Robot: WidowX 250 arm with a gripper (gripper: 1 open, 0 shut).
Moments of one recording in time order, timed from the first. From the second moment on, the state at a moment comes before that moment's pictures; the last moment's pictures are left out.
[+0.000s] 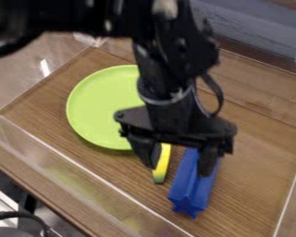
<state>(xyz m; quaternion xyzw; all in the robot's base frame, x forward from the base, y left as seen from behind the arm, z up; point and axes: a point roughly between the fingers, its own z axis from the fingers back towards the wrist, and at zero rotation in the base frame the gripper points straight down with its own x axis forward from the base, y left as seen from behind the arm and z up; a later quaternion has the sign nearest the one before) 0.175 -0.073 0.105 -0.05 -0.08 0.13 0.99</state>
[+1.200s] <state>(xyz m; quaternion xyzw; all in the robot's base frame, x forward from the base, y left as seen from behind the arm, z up) 0.190 -0.079 0.062 -0.03 -0.09 0.11 0.99</state>
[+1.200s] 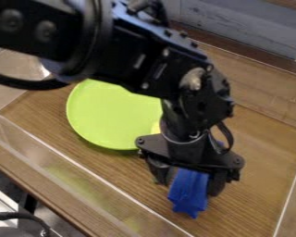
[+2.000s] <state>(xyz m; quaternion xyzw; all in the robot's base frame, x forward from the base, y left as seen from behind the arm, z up) 0.197 -0.073 0.045 -0.01 -0.09 0.12 0.99</state>
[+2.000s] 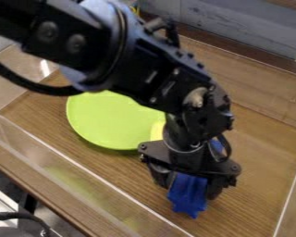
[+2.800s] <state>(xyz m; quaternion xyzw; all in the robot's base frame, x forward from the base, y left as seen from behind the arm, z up) 0.199 -0.069 0.040 0.00 -0.09 0.13 0.99</state>
